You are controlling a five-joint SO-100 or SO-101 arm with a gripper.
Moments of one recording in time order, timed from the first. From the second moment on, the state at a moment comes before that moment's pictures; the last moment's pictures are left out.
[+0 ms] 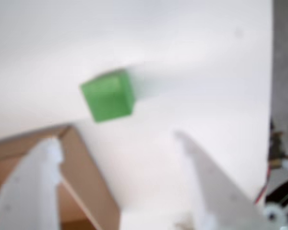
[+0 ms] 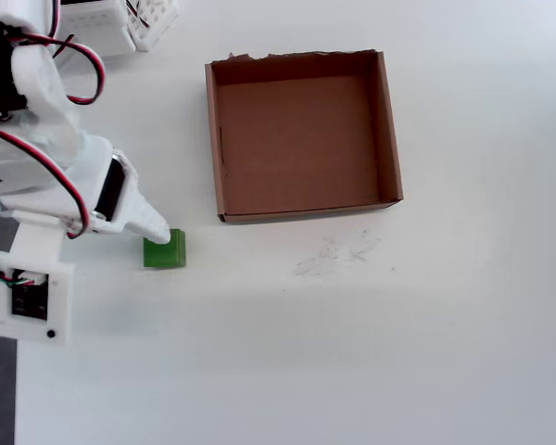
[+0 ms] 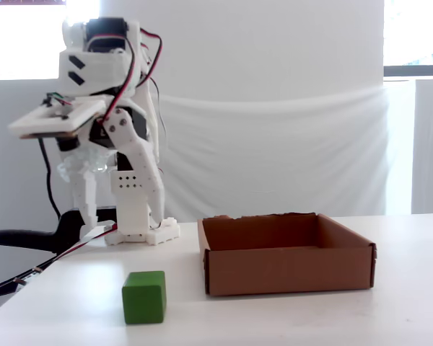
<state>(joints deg) -7.9 101.9 105.4 58.4 -70.8</state>
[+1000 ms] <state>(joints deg) -12.5 86.0 102.7 47.5 -70.8</state>
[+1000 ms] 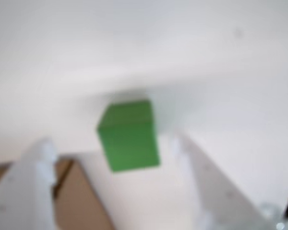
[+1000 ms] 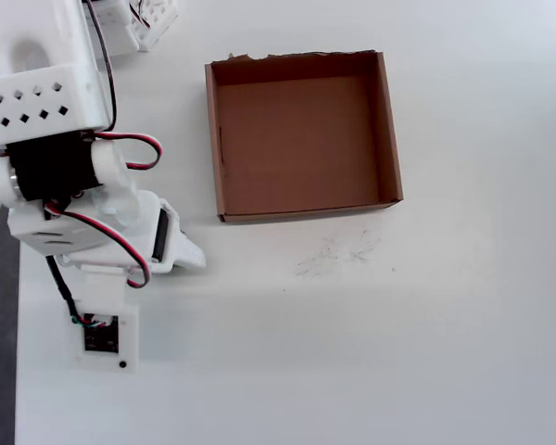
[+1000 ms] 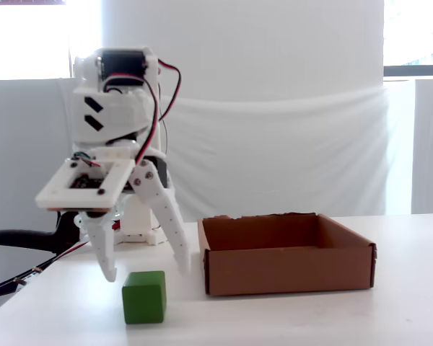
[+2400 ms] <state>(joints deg) -14.0 82.3 108.5 39.9 -70.8</state>
